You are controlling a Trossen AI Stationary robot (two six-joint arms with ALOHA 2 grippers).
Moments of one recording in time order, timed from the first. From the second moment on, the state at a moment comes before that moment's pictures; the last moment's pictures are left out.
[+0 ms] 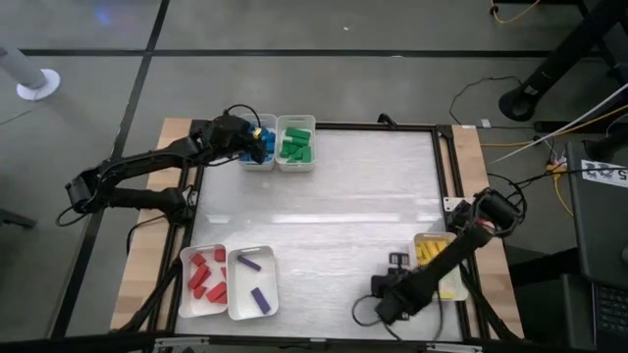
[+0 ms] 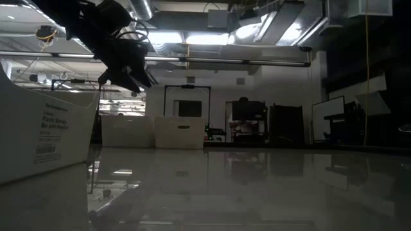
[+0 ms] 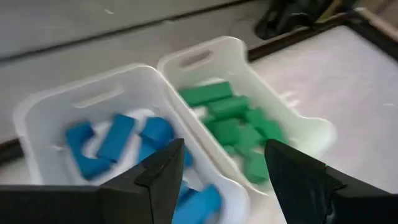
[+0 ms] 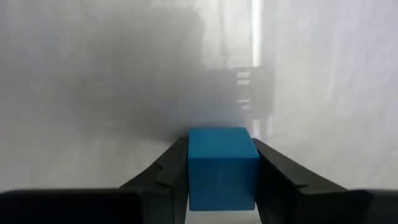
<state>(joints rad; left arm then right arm) 0.60 1.07 0.68 -0.21 -0.20 -0.34 0.78 1.89 1.21 -0.94 0.07 0.84</state>
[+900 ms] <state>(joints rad) 0.51 0.86 0.68 -0.61 0.42 -0.50 0.16 1.89 1.21 0.14 0.42 -0.39</state>
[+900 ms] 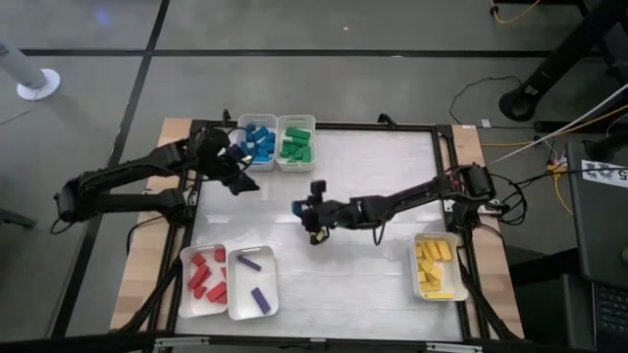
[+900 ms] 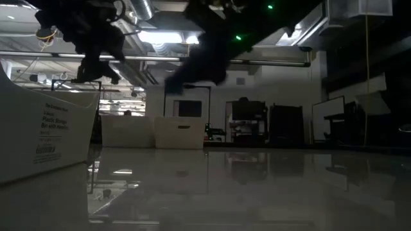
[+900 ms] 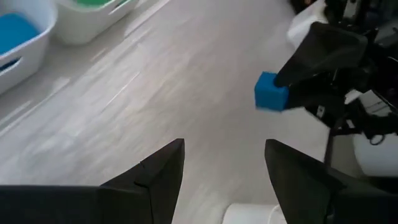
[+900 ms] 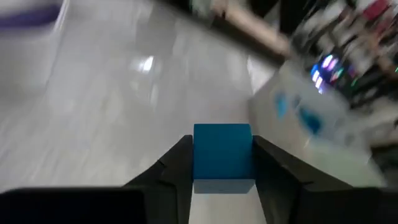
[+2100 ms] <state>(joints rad) 0.24 0.86 0.68 -0.19 0.24 -0.52 0.12 1.89 1.21 0.63 0.35 -0.64</state>
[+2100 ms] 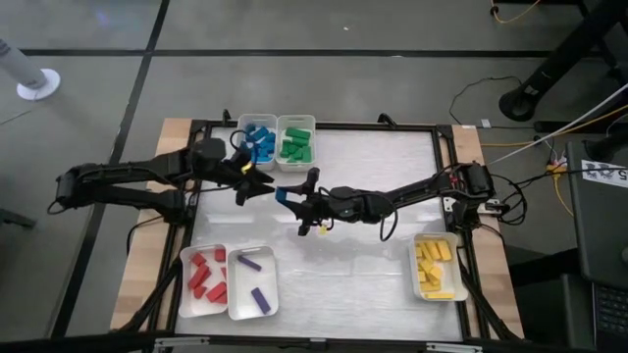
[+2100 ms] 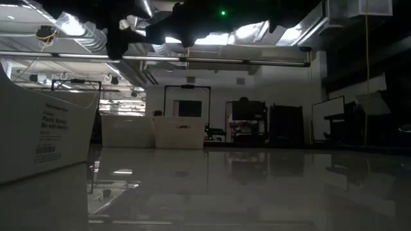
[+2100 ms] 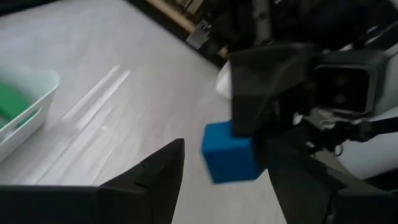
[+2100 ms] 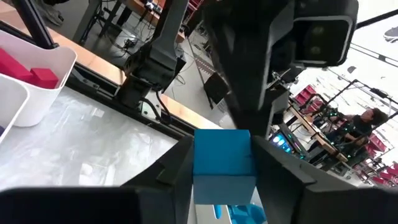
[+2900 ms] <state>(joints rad) 0.19 0.86 0.68 -0.15 0.22 -0.57 0.12 1.89 1.21 0.67 0.34 -0.64</state>
